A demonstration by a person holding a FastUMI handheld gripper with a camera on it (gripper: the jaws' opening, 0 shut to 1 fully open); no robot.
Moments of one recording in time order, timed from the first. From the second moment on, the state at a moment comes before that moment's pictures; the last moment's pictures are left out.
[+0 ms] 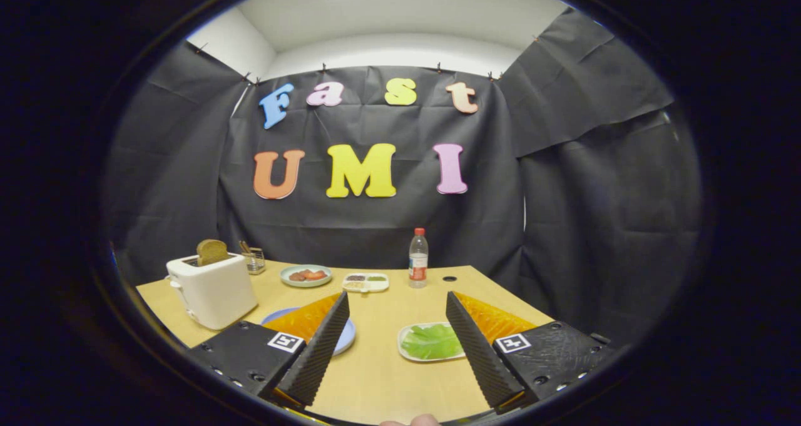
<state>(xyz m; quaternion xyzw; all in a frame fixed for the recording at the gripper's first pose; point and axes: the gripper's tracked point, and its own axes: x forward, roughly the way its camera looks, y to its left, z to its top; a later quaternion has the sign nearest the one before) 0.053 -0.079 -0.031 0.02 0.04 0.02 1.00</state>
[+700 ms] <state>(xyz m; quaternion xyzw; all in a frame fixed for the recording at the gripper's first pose) 0.192 -0.129 -0.158 -0.01 0.26 0.06 0.96</state>
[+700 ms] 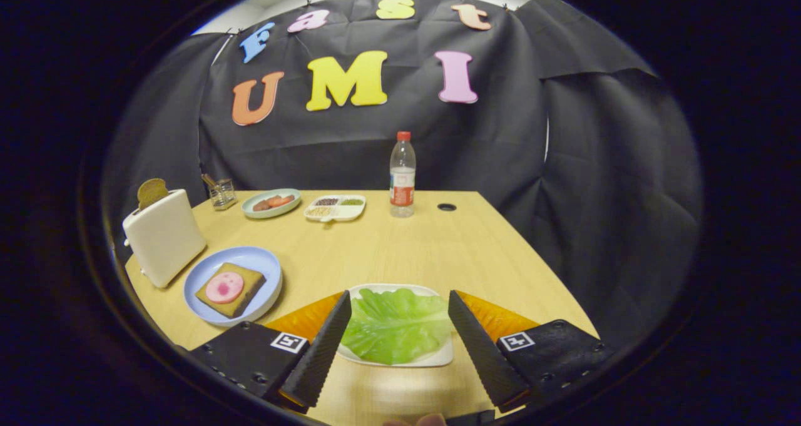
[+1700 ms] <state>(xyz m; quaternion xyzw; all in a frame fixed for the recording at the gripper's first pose) 0.220 -0.111 -0.230 0.00 0.35 0.06 0.93</state>
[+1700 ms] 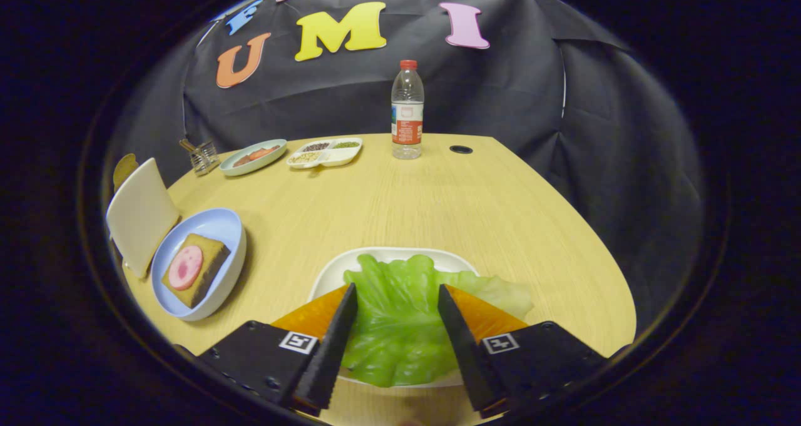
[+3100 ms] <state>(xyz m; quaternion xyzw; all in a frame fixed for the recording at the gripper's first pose) 0.193 -0.043 -0.075 0.14 0.20 0.11 0.96</state>
